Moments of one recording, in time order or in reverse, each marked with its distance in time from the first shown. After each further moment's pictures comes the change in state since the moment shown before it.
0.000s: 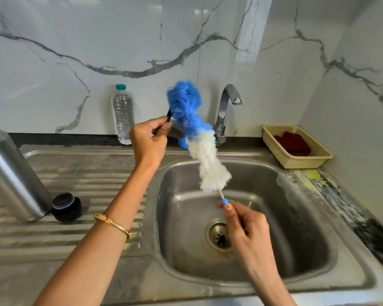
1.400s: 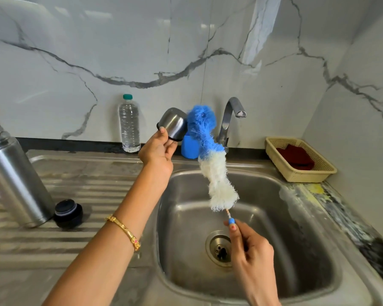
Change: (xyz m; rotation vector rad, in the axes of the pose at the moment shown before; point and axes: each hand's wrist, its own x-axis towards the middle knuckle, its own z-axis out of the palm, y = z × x) left_hand 0.010 0.018 0.015 -0.853 0.202 -0.853; right_hand -0.006 0.012 0.003 -0.041 0.086 -0.025
